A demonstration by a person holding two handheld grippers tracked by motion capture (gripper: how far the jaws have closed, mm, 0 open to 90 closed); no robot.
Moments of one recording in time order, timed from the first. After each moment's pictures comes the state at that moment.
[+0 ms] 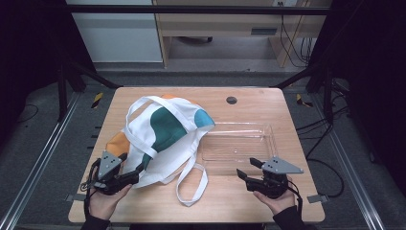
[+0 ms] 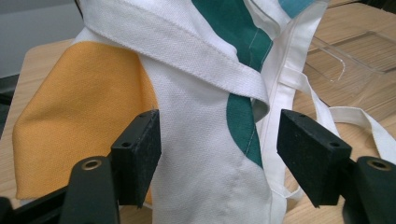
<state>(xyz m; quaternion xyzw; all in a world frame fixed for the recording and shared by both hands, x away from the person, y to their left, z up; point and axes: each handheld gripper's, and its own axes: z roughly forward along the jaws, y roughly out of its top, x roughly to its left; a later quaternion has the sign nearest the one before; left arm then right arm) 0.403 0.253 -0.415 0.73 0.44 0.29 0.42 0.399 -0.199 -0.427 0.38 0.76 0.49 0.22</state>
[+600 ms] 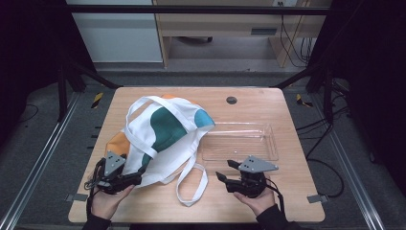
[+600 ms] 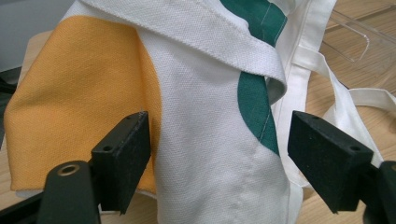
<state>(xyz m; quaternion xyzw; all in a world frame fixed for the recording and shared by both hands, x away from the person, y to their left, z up) 0.409 0.250 -0.425 0.75 0.45 0.29 0.39 0.406 -0.147 -0.430 0.33 0.78 0.50 0.17</state>
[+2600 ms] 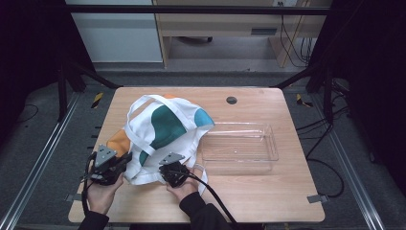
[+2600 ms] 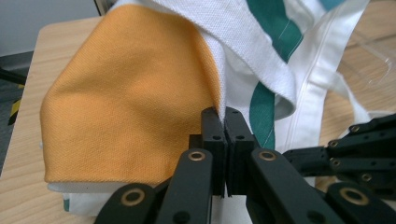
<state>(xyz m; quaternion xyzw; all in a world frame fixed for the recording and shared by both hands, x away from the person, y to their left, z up) 0.424 0.271 -0.418 0.72 0.48 0.28 0.41 0.467 0.061 -0.507 0.34 0.83 0.42 0.13</state>
